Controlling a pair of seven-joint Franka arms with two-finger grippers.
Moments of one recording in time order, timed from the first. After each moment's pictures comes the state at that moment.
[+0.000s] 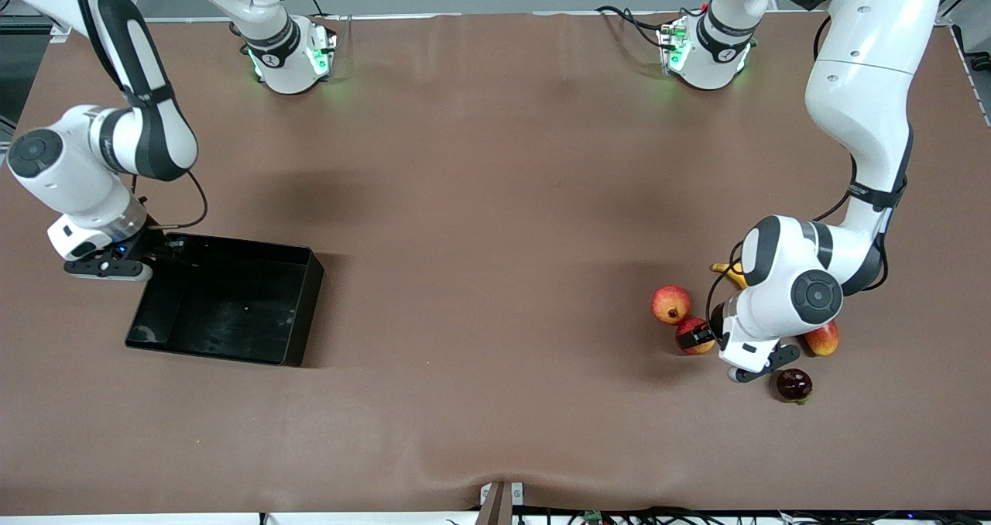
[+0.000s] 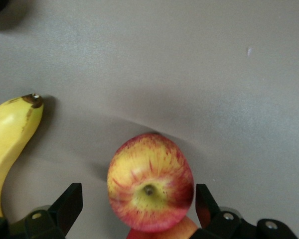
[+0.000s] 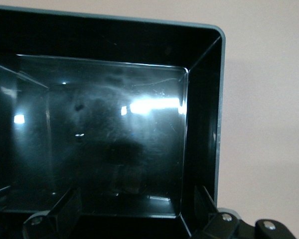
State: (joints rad) left arm 0.00 0.73 -0.20 -1.56 0.08 2.26 -0.59; right arm 0.03 0.22 -0.21 -2.26 -0.01 2.65 -0.12
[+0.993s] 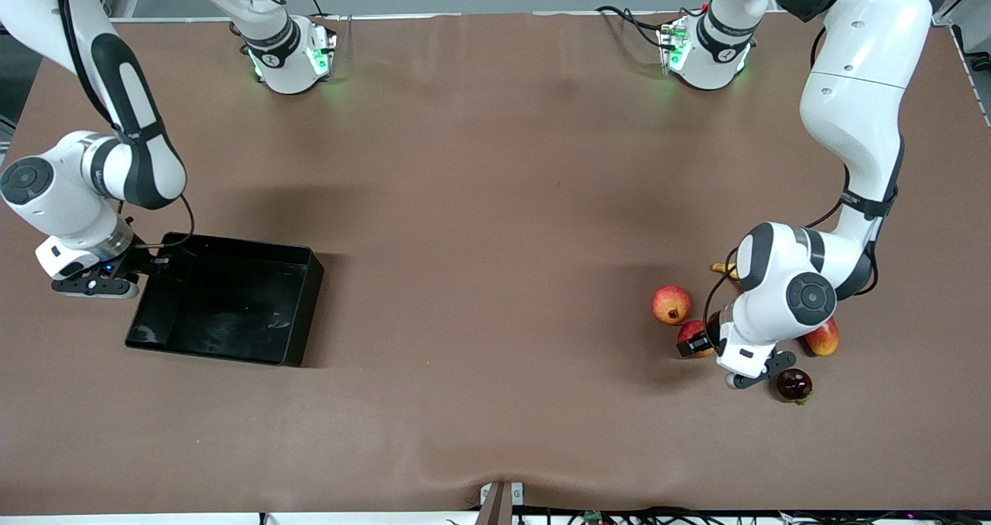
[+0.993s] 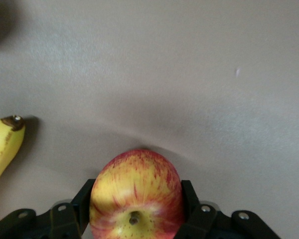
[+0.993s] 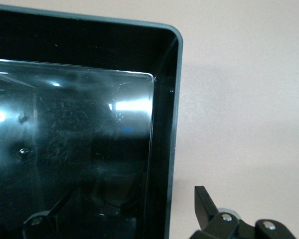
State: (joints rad) left arm 0.00 0.76 -0.20 -1.53 0.08 2.33 -0.59; right arm -0.02 0.36 -0.24 -2.16 0.09 2.67 -0.28
